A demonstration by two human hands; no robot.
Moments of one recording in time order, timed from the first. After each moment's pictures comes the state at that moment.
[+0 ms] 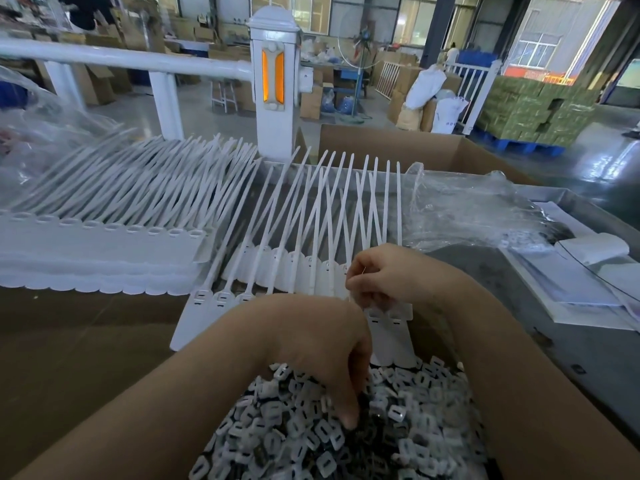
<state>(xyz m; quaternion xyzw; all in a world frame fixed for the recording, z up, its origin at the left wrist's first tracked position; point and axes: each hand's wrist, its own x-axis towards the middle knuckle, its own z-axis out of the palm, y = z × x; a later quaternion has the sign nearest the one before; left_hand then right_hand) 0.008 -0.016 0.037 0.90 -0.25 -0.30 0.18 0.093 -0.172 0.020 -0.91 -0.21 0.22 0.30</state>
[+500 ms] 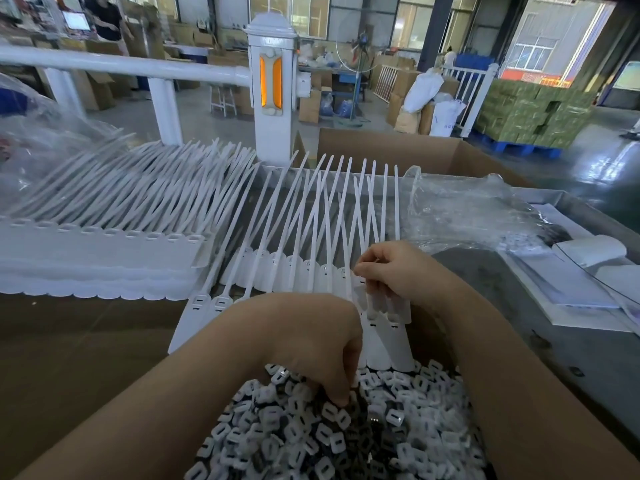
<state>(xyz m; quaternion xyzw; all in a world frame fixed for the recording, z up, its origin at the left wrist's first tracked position) 0.004 -0.016 0.031 0.91 -0.26 -0.27 0.17 0.096 -0.180 0.010 -0.90 -0.13 0.13 0.38</state>
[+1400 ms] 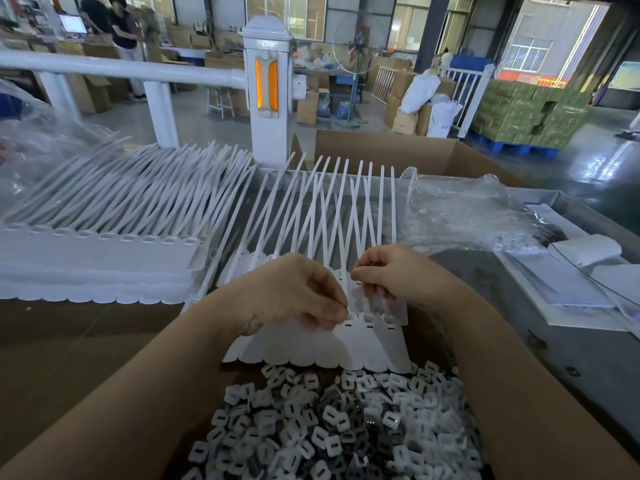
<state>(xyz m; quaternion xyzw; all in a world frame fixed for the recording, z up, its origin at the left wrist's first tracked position) 0.029 0.015 0.017 0.81 -0.09 -0.20 0.55 0.099 -0.182 0.010 -0.90 -0.14 0.14 0.39</state>
